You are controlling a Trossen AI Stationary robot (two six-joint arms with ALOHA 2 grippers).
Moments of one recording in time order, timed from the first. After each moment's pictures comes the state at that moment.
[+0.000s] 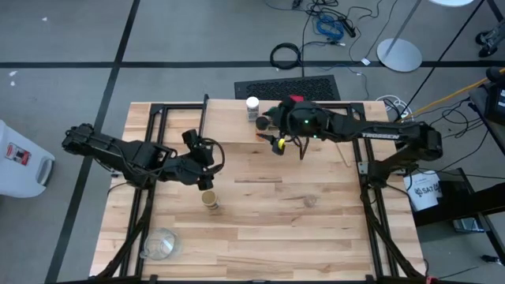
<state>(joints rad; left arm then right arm) -0.31 1.21 1.23 -0.86 -0.73 -0.15 -0.22 1.42 1.19 -0.14 0.10 -0.18</state>
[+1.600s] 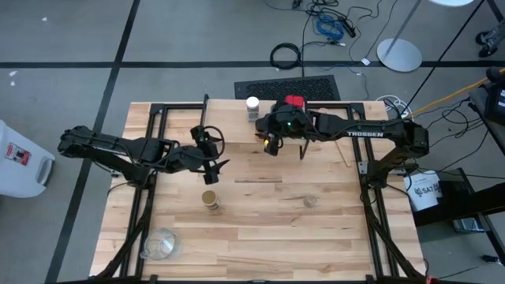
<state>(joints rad) -0.16 1.15 1.07 -0.58 -0.57 0.01 -0.23 1.54 1.25 -0.26 0.18 -0.14</state>
